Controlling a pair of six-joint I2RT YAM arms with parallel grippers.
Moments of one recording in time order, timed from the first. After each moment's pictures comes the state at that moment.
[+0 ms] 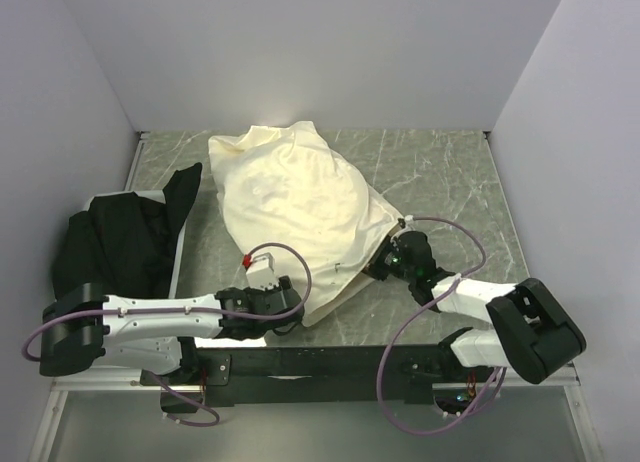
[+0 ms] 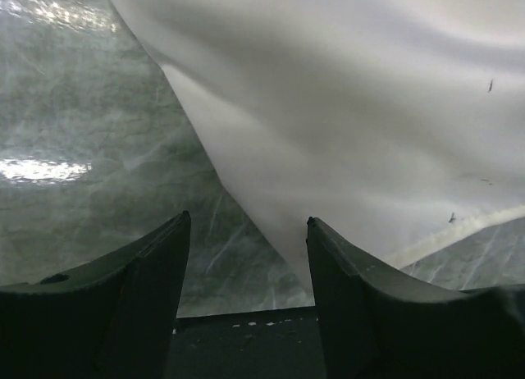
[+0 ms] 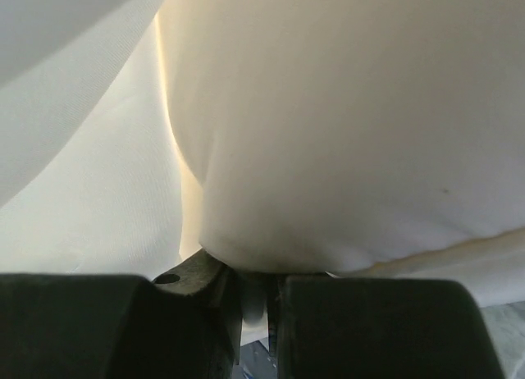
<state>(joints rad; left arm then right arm) -1.28 1.18 0.61 -0.54 -0.56 -1.43 0.49 1.28 0.30 0.50 -0.29 1.13</state>
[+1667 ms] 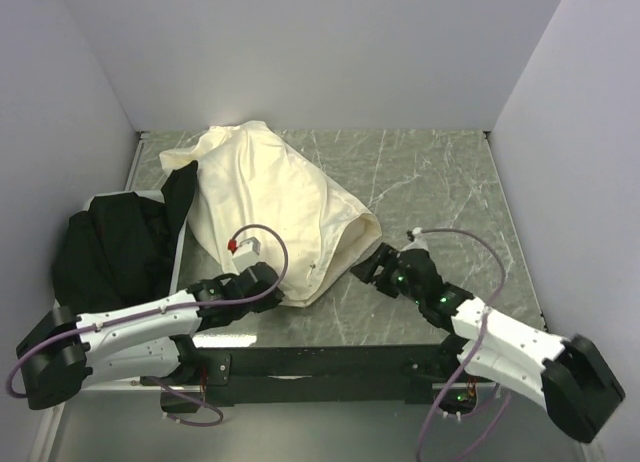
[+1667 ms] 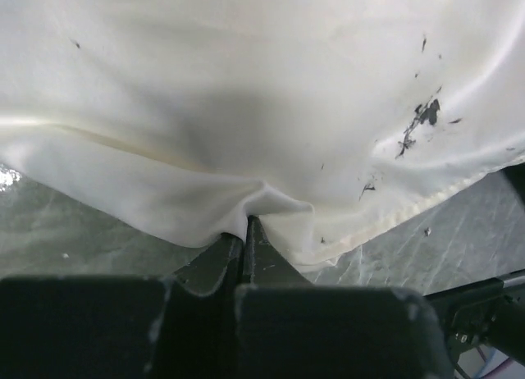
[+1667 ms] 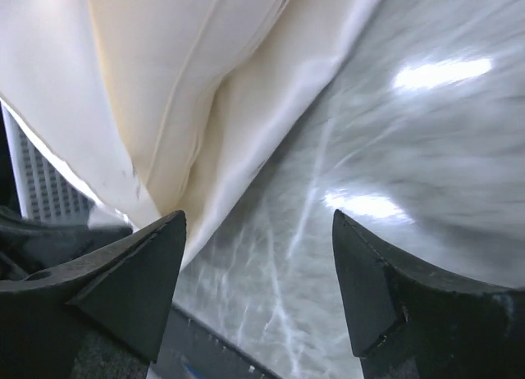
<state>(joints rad) -1.03 1.01 0.48 -0.34 -0.38 -1.21 0.67 0.93 0.27 0.09 0.02 1.04</state>
